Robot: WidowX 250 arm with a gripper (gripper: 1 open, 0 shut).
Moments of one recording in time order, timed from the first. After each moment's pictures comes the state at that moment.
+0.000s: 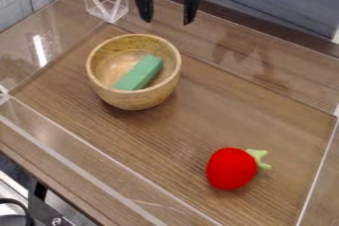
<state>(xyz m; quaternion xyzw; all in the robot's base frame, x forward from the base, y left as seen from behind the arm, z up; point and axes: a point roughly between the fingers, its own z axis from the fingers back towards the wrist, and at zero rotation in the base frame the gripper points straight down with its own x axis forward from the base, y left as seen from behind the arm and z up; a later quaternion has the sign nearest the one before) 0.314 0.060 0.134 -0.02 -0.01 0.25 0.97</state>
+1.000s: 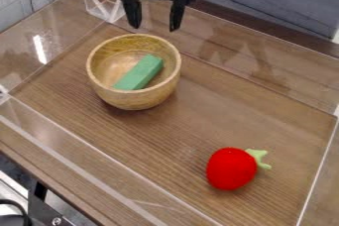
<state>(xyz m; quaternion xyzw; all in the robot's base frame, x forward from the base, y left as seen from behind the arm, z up) 0.320 0.062 0.114 -0.02 0.01 0.23 0.97</state>
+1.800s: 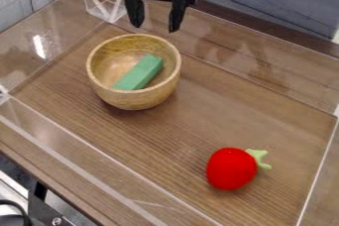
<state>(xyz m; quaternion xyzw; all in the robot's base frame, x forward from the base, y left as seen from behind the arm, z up) 0.325 0.072 0.110 -0.02 0.01 0.19 0.98</state>
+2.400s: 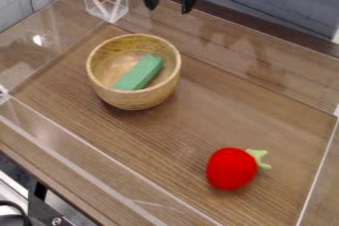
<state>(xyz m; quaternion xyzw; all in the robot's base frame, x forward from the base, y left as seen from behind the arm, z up) 0.356 0.069 0.124 -0.04 -0.01 0.14 0.99</state>
